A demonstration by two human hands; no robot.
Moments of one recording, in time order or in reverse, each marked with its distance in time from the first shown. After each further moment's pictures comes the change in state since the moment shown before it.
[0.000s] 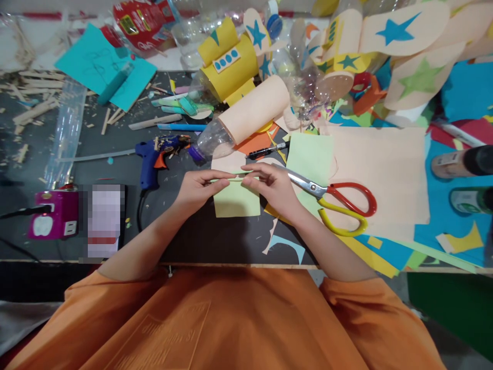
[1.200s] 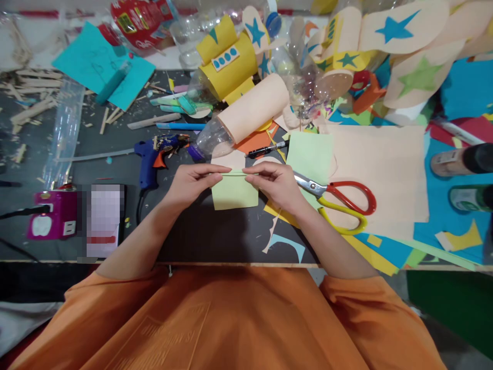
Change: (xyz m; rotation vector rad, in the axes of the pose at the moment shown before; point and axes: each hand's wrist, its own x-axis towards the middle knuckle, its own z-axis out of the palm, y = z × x) left_hand 0.005 0.000 -0.013 -0.013 -0.027 -0.032; right_hand 0.004 -0.003 -0.005 0.057 0.023 0.041
